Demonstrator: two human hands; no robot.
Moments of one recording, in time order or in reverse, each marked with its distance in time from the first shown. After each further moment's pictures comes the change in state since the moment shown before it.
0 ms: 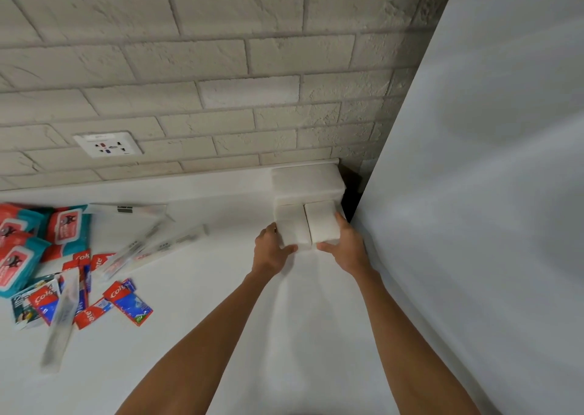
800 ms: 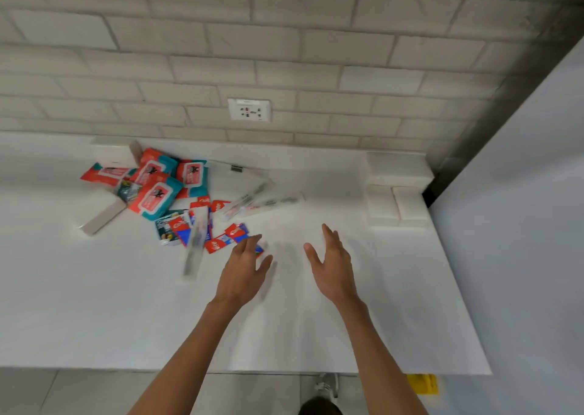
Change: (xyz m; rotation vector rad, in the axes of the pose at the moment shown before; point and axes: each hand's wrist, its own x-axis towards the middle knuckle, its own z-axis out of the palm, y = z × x) left_hand -0.200 -0.199 -0.226 0.186 0.137 0.005; right_hand -0.207 -0.157 0.209 -0.042 -0.044 -0.172
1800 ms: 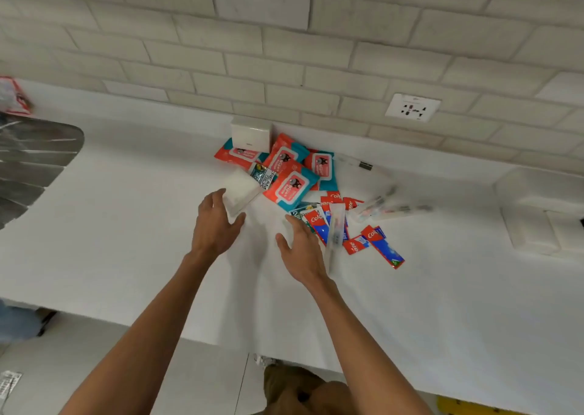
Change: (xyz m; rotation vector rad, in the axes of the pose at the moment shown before) left_hand 0.053 -0.307 -0.271 0.044 0.250 -0.226; right_hand 0.007 -0.272 0.322 -0.123 -0.198 -0.193
